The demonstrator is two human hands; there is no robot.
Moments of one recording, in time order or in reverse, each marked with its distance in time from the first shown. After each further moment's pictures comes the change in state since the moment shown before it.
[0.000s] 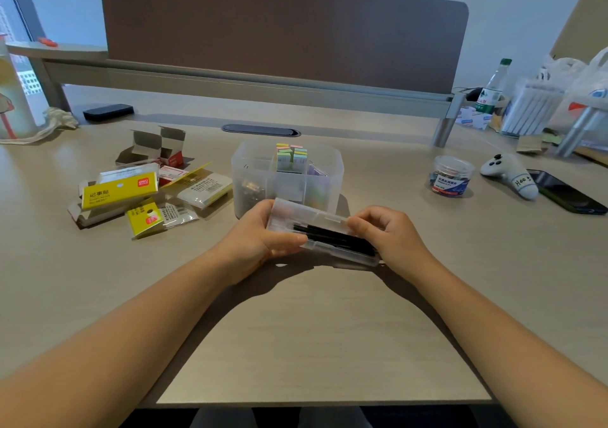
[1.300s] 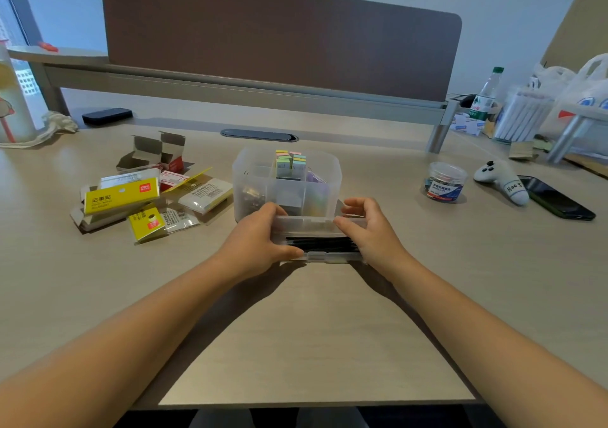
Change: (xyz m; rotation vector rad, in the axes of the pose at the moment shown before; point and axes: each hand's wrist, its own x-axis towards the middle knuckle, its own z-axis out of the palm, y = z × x) left_hand 0.000 0.005 0.002 0.886 0.173 0.085; right_hand 0.012 -0.005 0.016 0.072 0.044 0.093
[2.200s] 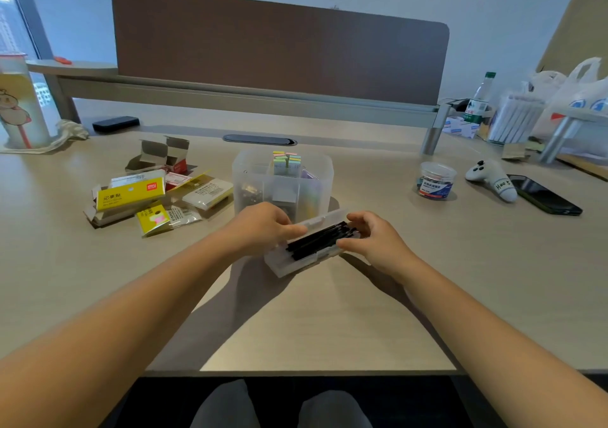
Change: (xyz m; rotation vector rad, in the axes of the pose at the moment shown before) left_hand -0.003 0.026 -0.012 0.129 -0.200 -0.127; right_hand -0.019 0.008 -0.017 -0.119 -0.069 0.074
